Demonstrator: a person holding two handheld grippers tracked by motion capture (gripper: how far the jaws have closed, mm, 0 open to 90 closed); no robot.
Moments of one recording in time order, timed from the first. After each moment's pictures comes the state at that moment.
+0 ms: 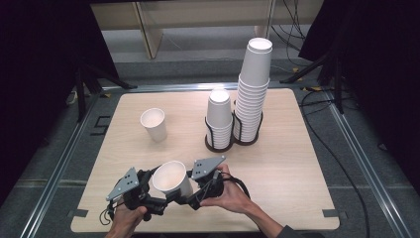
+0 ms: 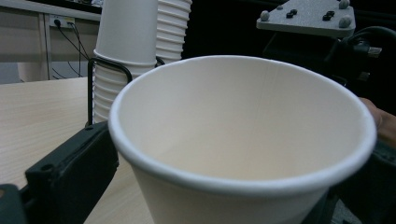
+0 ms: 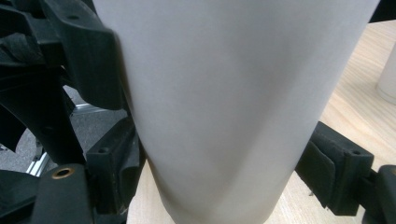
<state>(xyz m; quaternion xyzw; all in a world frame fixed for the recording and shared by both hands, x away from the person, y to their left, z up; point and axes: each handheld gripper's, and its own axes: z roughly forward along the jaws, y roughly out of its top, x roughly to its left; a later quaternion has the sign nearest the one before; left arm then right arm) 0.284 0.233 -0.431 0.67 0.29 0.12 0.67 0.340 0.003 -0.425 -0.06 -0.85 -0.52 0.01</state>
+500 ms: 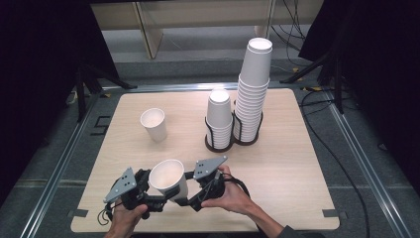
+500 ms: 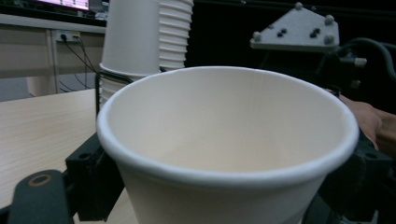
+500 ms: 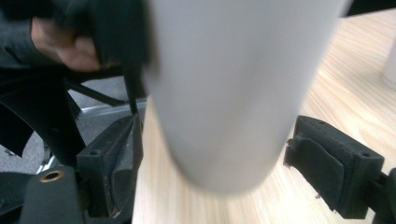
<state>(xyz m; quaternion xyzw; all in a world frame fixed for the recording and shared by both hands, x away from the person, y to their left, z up) 0.284 0.241 -0.427 0.66 0.29 0.15 0.67 0.340 -0.004 -0.431 -0.08 -0.85 -0.52 0.03</state>
